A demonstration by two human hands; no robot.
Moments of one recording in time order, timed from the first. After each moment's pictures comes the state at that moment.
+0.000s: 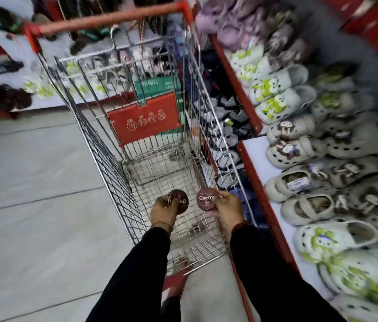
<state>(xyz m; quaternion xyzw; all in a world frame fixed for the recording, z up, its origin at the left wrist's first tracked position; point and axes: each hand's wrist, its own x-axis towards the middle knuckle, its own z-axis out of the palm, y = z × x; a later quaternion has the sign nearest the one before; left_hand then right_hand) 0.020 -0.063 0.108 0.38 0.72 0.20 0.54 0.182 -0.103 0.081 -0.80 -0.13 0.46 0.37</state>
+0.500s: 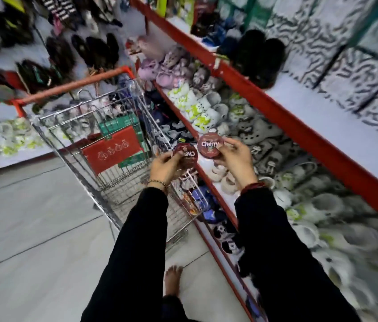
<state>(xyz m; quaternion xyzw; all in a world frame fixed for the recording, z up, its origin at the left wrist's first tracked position) 0.081 -0.125 0.345 0.42 0.47 0.30 0.72 0.237 -0.209 0.353 -0.68 -0.16 0.33 0.64</state>
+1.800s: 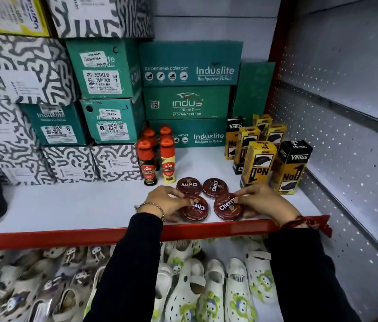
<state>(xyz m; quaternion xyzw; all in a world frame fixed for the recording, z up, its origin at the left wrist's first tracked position) 0.374 -0.424 0.483 0.84 0.06 -0.17 0.52 0.335 -0.663 0.485 -0.84 0.17 0.05 0.52</state>
